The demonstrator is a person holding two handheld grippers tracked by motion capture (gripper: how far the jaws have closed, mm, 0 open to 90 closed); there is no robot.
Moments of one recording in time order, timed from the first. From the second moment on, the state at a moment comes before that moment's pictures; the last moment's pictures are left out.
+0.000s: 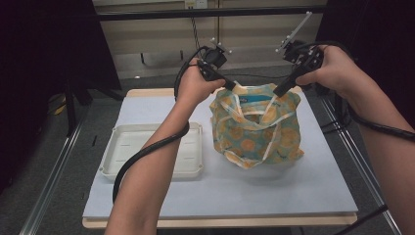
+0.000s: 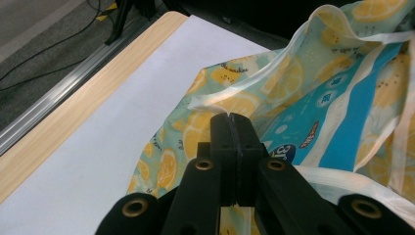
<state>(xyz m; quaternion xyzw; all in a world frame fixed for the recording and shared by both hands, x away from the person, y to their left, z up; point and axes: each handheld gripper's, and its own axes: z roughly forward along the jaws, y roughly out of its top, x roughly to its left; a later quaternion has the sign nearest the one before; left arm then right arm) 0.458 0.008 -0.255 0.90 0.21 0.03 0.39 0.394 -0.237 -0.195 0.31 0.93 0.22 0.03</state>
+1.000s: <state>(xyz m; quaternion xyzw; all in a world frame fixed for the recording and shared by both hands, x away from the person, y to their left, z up) 0.439 0.020 -0.235 0.89 0.19 0.01 0.42 0.409 -0.254 -0.214 0.37 0.90 0.22 0.06</state>
